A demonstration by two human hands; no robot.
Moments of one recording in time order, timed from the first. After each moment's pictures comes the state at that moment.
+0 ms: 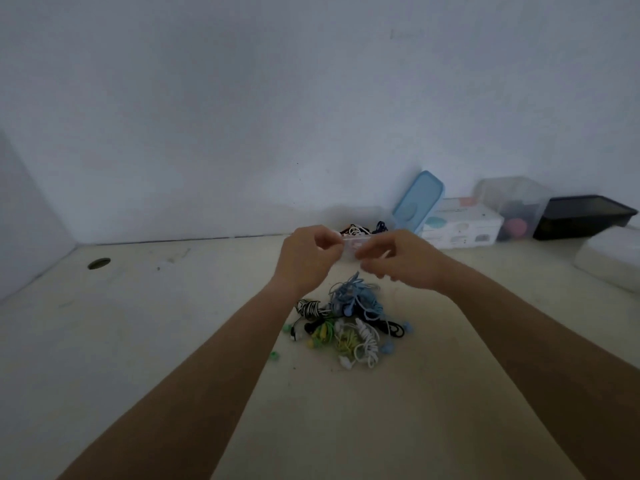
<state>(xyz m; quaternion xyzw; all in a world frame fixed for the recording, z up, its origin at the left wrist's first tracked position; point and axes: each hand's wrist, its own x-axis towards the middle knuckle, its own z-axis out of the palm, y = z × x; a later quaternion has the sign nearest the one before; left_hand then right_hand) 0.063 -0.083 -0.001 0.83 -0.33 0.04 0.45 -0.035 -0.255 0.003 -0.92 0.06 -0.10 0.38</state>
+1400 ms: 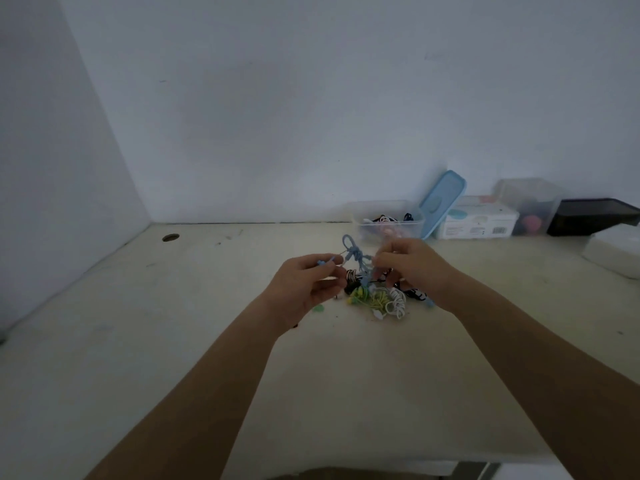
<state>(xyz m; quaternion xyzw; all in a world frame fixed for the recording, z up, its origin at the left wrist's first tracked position) -0.017 0.043 -0.007 0.59 -0.17 -0.28 0.74 -0.101 -0.150 0.013 -0.81 0.13 -0.09 0.56</state>
